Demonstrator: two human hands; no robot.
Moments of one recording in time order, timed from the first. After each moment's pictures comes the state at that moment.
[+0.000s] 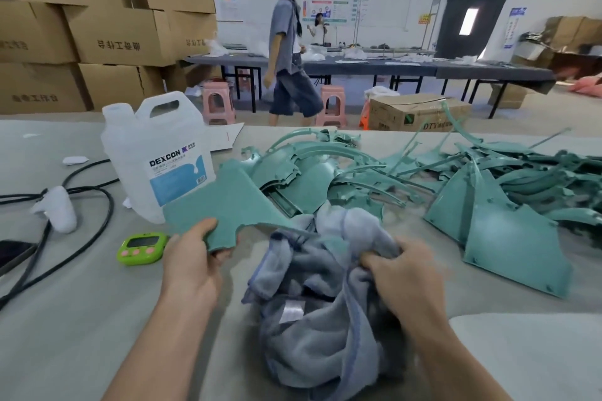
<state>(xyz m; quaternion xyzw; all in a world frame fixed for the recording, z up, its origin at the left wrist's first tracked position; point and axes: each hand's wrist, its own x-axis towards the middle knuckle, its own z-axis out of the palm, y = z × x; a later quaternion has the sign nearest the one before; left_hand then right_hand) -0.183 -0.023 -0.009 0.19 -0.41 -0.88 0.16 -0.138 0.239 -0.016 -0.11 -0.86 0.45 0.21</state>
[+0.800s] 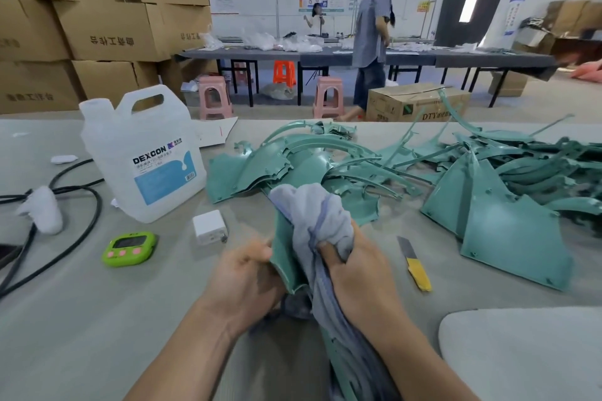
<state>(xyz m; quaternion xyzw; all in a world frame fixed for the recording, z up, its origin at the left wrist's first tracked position) -0.163 0.034 -0.025 -0.12 -0.38 -0.89 -0.22 -0.149 0.208 -0.027 0.04 -0.85 0.49 0.18</state>
